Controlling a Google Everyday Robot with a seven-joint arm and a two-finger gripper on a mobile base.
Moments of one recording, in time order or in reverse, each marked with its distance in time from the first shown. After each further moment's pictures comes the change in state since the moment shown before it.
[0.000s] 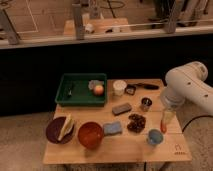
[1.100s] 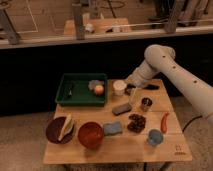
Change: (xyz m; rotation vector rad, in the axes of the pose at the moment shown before) arm -0.159 -0.103 0.011 -0.086 -0.426 -0.144
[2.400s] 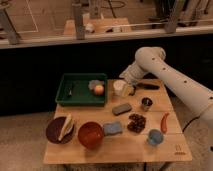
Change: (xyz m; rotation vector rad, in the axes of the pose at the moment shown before) arm -0.024 -0.052 0.019 0.195 0.016 0.111
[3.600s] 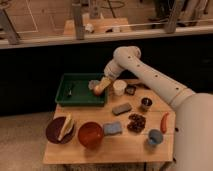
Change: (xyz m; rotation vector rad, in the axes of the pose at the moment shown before) arm -0.094 -0.052 0.073 0.031 -0.097 0.228
